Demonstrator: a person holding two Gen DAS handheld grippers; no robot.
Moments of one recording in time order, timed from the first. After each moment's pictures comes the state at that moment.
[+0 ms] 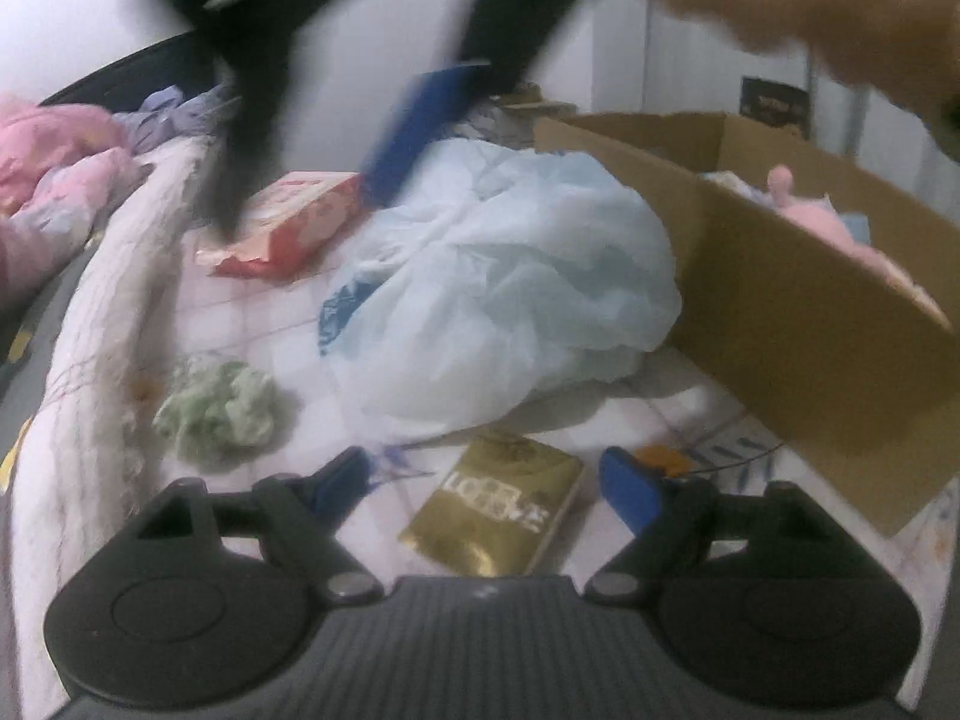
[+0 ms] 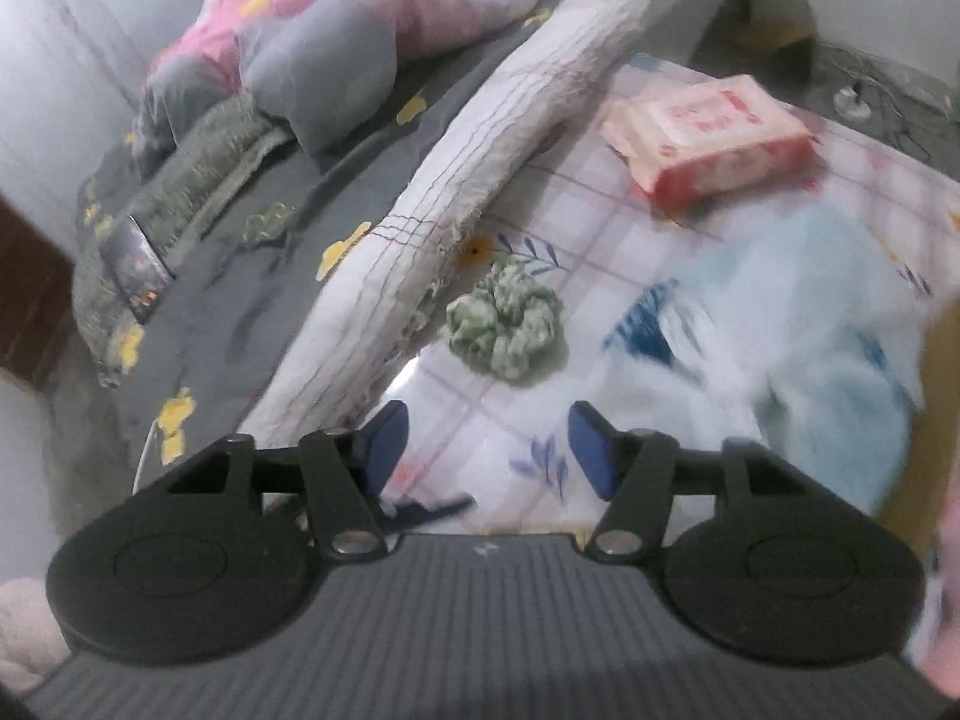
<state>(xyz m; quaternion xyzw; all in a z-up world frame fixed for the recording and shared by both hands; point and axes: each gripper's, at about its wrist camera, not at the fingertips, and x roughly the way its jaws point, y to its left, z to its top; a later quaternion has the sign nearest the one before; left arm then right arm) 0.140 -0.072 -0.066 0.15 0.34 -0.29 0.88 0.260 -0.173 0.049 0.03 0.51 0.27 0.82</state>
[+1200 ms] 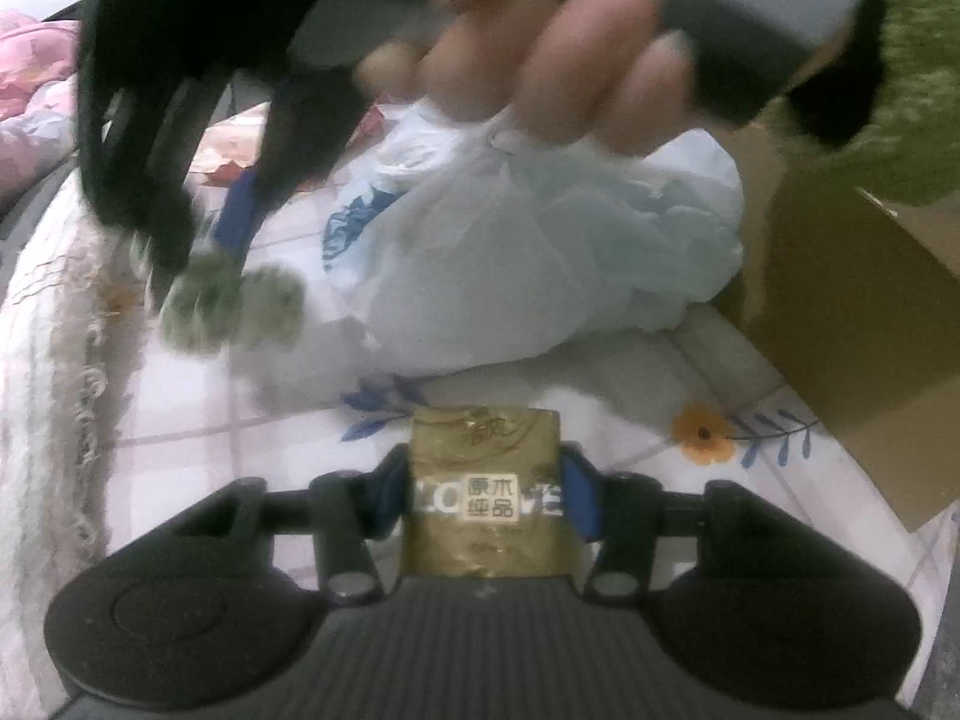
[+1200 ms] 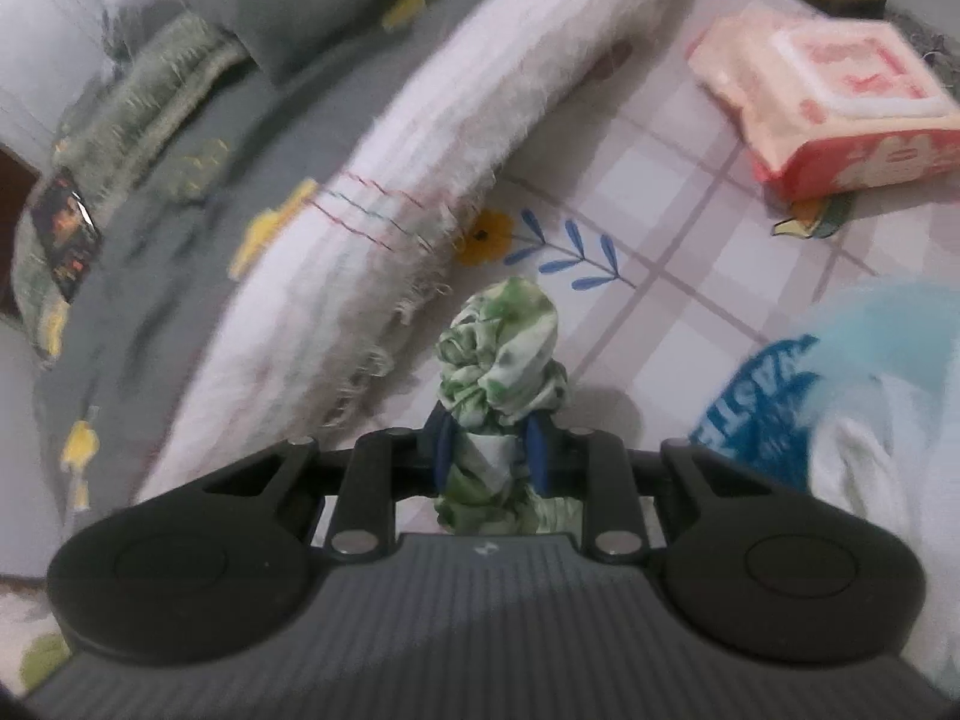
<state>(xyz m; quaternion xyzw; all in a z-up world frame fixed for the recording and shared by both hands) 0.159 -0.050 -0.090 0.11 0.40 -0.28 0.86 0.345 -0.100 -0.039 0.00 0.56 0.29 0.78</state>
